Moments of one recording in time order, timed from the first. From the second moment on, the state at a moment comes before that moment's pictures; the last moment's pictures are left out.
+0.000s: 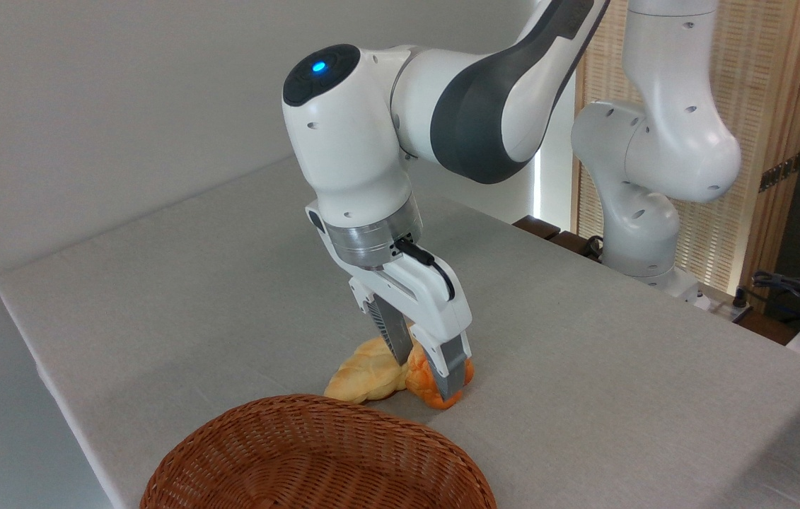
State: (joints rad) arm -0.06 -0.06 0.13 -2.11 0.02 1.88 0.89
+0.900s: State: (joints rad) arm -0.06 -0.08 0.13 -1.93 -0.06 1.99 0.89
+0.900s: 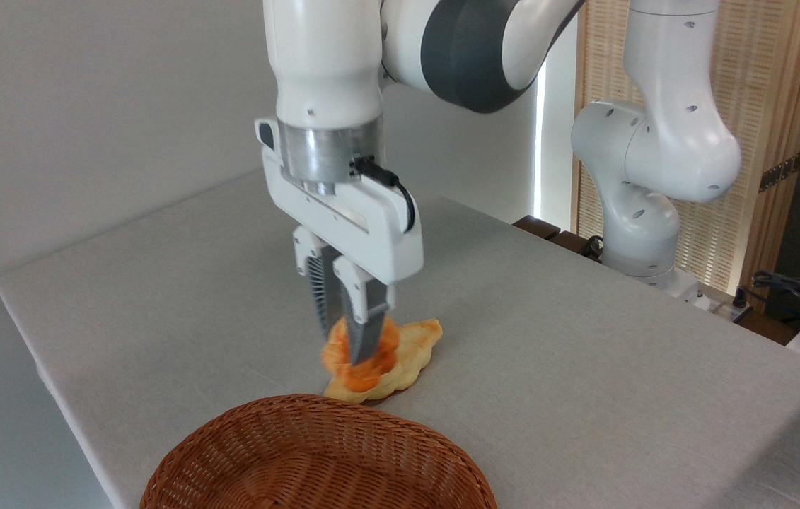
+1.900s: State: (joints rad) arm -0.07 -0.03 0.11 -1.89 -0.06 2.27 0.87
